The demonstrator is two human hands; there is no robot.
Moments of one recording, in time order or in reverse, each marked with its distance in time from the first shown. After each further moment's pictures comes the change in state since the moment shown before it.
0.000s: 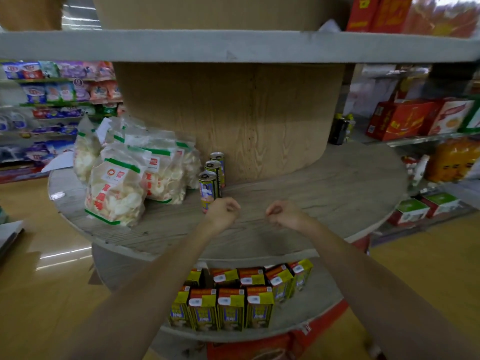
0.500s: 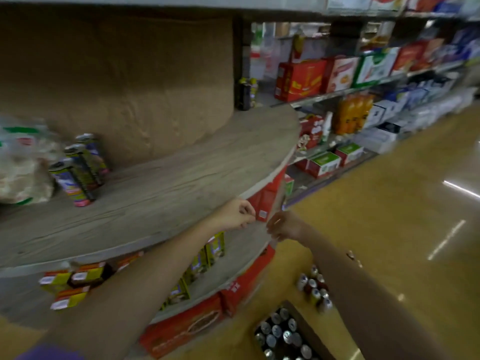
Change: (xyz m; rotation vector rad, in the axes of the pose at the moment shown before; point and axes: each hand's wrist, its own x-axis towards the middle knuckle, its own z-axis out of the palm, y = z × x) left_hand -0.045 0.171 0.276 -0.016 -0.612 0.108; right_hand -0.162 0.249 -0.156 0.235 0.049 0.367
